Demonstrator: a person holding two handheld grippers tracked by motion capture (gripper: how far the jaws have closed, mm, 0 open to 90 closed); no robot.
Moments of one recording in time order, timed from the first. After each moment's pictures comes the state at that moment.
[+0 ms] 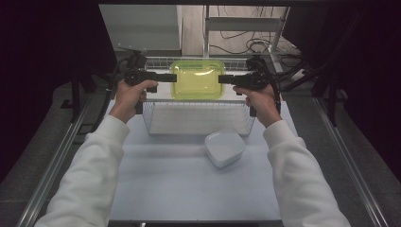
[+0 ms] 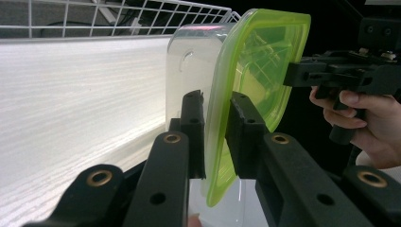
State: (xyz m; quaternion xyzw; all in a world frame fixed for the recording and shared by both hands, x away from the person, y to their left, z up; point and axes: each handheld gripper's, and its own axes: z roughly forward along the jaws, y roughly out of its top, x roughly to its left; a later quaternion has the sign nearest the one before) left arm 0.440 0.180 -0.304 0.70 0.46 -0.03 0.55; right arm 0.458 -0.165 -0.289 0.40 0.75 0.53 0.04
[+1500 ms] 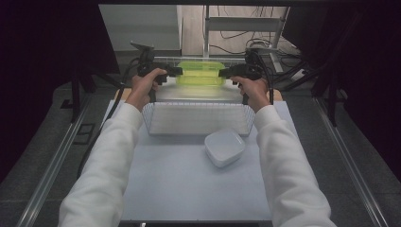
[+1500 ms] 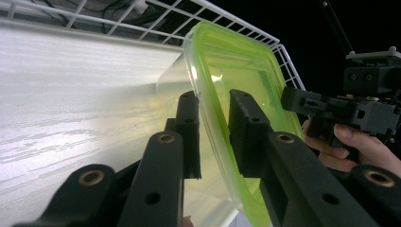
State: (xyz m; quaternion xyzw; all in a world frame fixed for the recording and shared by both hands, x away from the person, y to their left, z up) left arm 0.518 0.177 -0.342 0.63 0.55 -0.12 0.54; right arm 0.529 -0.165 -0.317 0.55 0.68 0.48 -0.06
